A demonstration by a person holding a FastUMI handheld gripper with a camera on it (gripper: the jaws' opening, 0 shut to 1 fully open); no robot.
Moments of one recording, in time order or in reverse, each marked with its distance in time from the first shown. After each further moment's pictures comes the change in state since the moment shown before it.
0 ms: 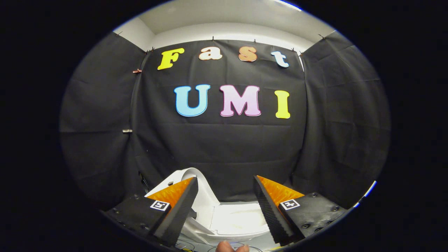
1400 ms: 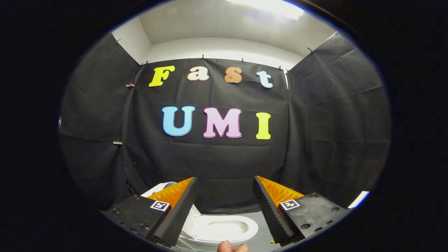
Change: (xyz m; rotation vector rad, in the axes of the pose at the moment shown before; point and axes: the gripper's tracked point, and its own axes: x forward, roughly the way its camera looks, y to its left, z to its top) arm -0.046 -0.082 0.057 -0.033 -0.137 -0.090
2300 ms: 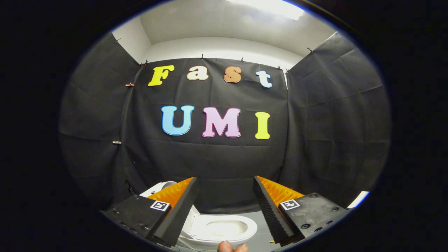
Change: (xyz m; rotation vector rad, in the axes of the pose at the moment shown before) arm -0.001 -0.001 0.001 -0.001 0.006 -0.002
